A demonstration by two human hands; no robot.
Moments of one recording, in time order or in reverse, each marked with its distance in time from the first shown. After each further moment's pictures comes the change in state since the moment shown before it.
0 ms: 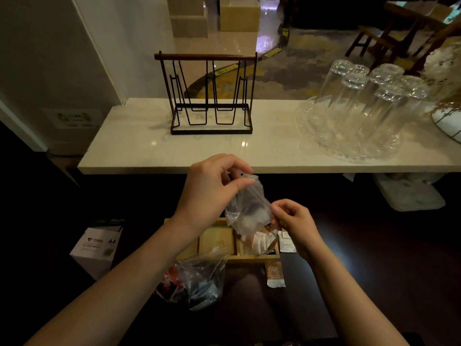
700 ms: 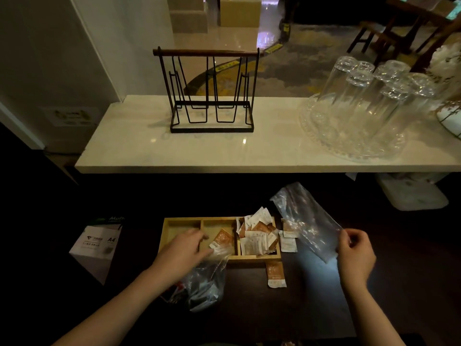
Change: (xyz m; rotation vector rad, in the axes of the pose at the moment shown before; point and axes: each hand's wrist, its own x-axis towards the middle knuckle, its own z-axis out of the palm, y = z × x) left_hand -0.091 -0.118 0.027 0.448 -0.593 -0.425; right_hand -0.036 0.066 -0.089 -0.476 0.840 0.087
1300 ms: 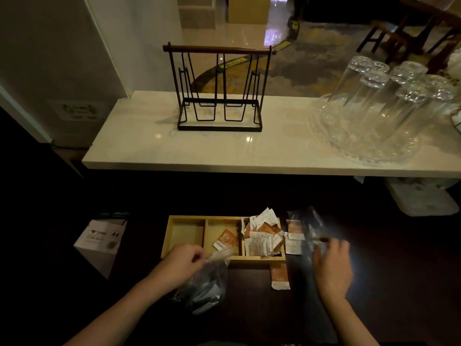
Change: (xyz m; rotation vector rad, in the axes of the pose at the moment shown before) left_hand -0.009 -0.021 0.012 -0.162 -0.128 -0.083; right_hand -0.039 0.005 0.033 -0.507 -0.110 -0.292
